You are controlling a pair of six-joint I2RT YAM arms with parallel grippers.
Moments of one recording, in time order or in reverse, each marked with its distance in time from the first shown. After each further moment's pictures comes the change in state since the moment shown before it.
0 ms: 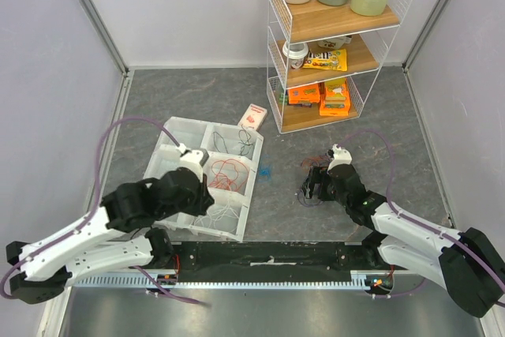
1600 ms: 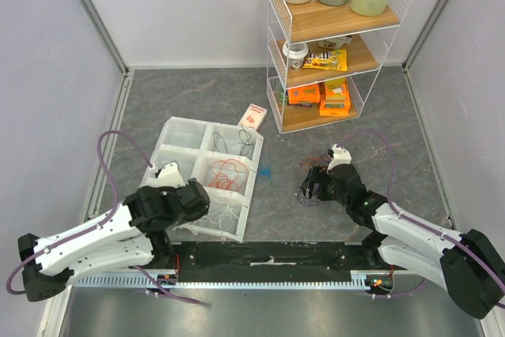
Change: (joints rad) left arm 0.002 0.041 -0.226 -0.234 -0.228 -0.652; right arm 0.000 -0.011 0.000 0.006 -0.019 -0.007
